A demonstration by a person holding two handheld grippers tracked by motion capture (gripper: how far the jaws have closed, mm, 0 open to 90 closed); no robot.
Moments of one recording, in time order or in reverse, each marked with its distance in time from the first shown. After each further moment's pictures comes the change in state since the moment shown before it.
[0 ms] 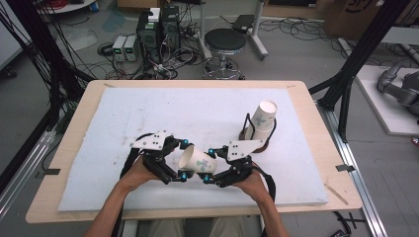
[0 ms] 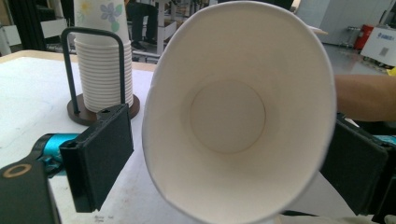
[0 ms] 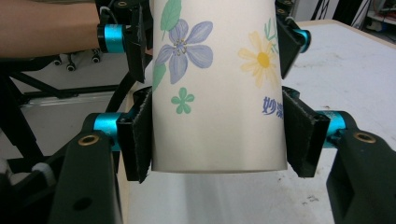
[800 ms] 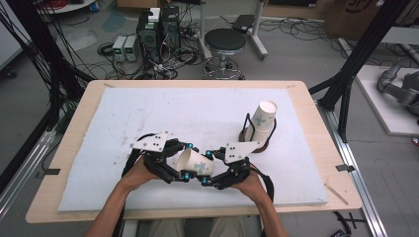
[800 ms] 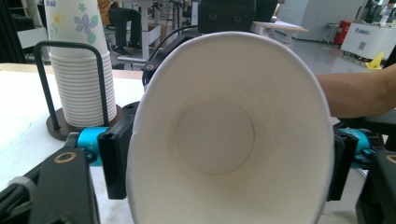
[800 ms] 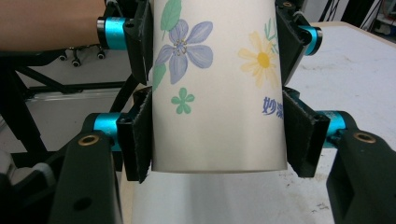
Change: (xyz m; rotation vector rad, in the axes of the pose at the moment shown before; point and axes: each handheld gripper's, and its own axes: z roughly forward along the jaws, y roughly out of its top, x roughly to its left) left arm -0.003 0.004 0.002 -0.010 -0.064 0.038; right arm 0.003 0.000 0.005 0.008 0.020 -0.021
